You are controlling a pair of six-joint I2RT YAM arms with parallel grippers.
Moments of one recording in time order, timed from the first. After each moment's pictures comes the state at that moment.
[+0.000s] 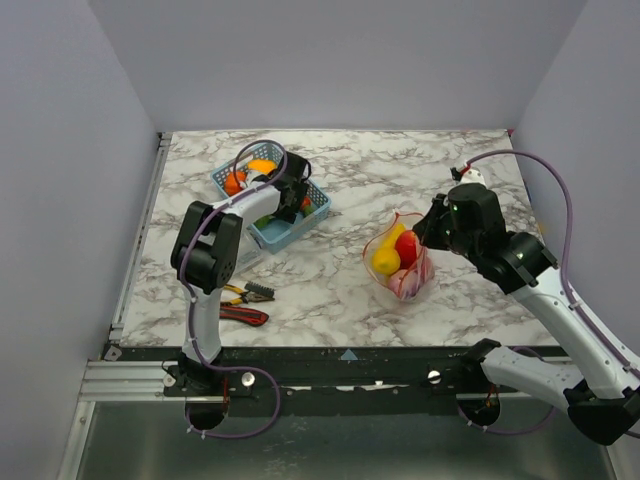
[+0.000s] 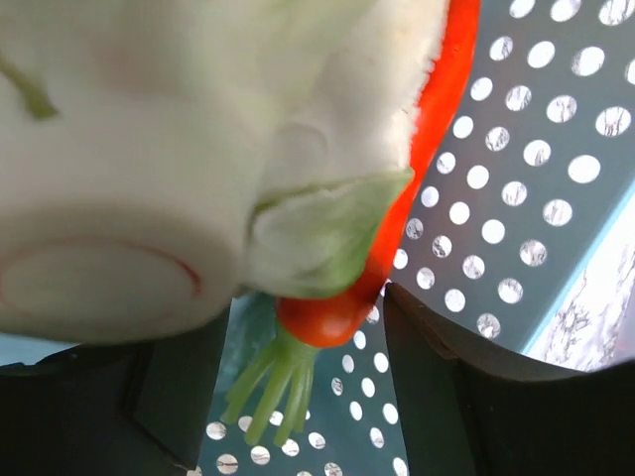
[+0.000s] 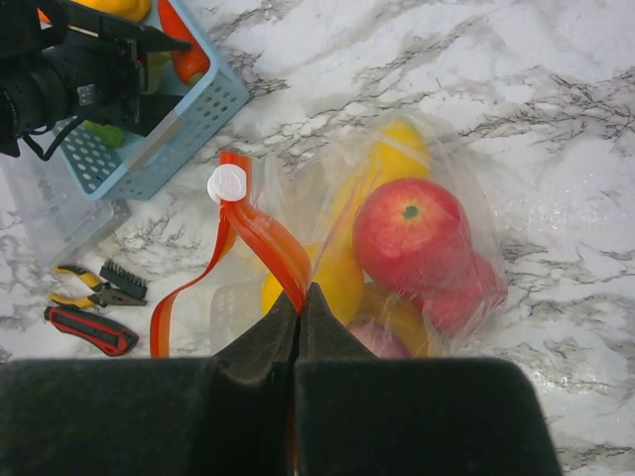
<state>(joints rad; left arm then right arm) -0.41 2.05 1.47 -0.41 -0.26 -1.54 0.59 0.99 1.15 -0.76 0.24 0.58</state>
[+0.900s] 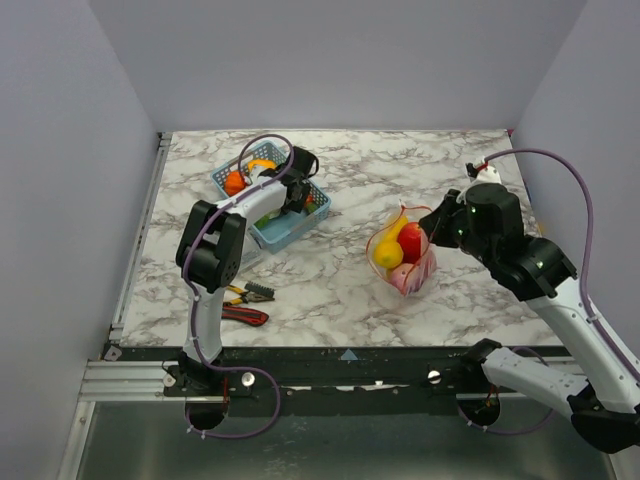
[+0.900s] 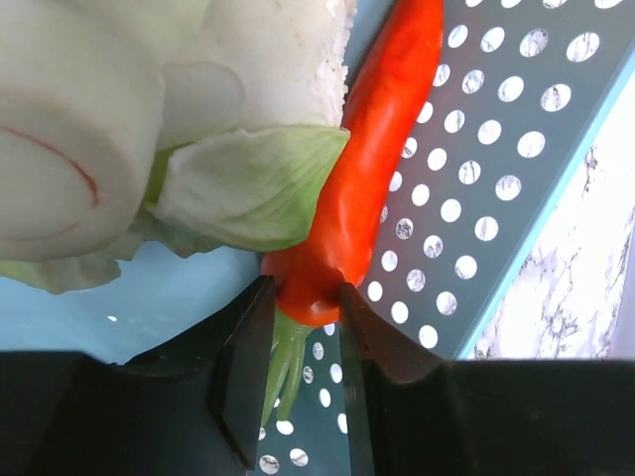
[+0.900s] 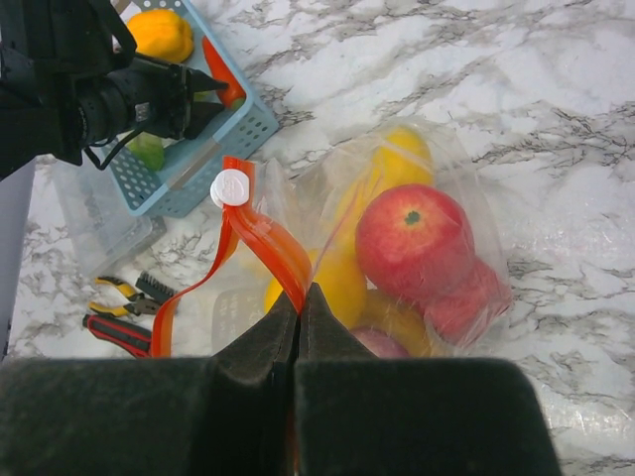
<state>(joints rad) -0.44 2.08 1.58 -0.53 -0.33 -1.59 0.59 0.94 1.20 -0.77 0.24 0.58</state>
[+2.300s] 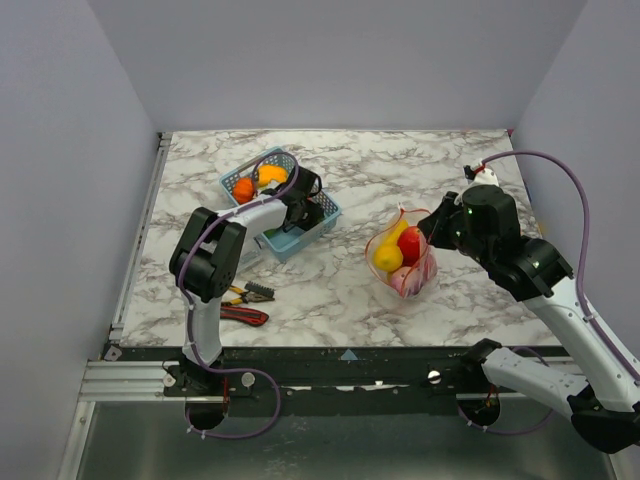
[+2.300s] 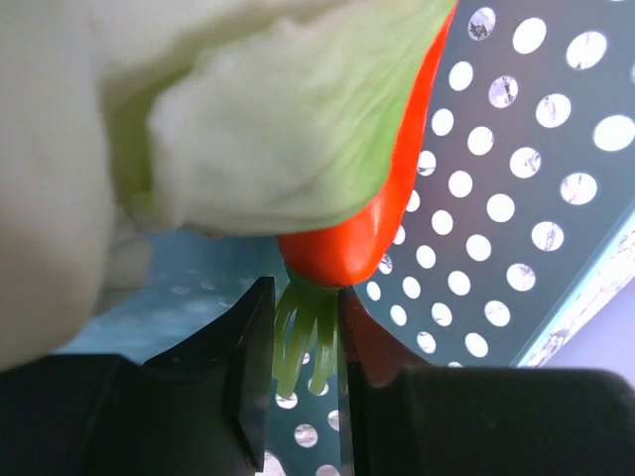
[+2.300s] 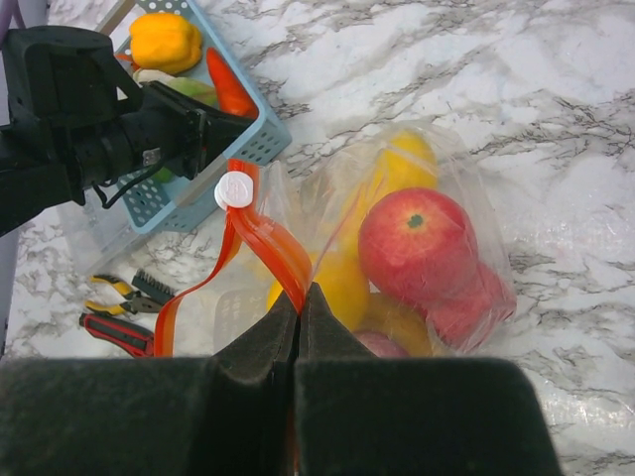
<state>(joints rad) -0.49 1.99 1.33 -0.32 -0.09 -1.47 0.59 0.93 1.18 -0.76 0.24 0.59</state>
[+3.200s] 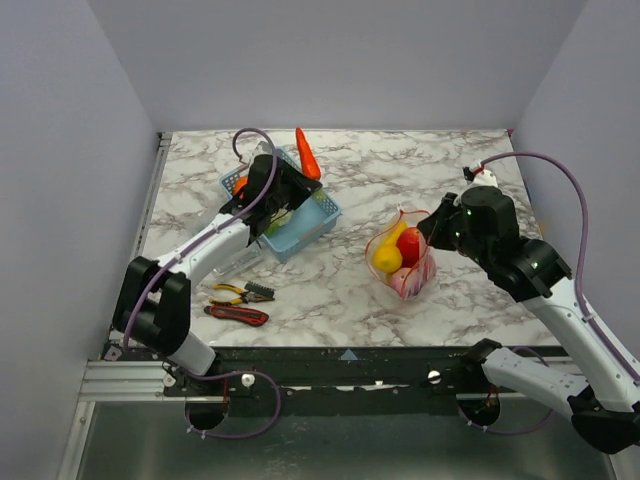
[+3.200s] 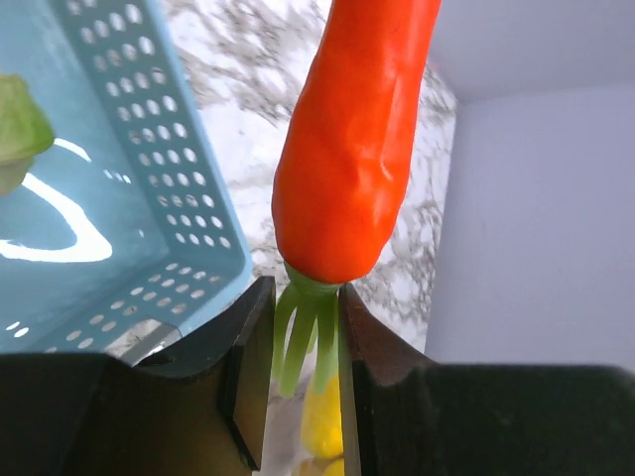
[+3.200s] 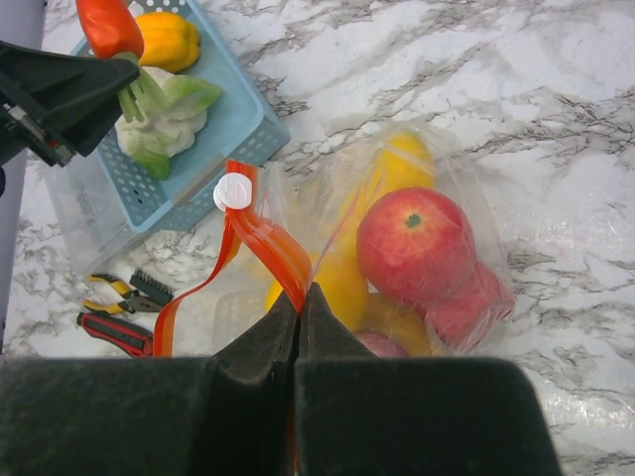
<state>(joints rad) -0.46 1.57 1.11 0.00 0.00 -1.14 0.59 0.93 1.16 -0.76 0.24 0.59</state>
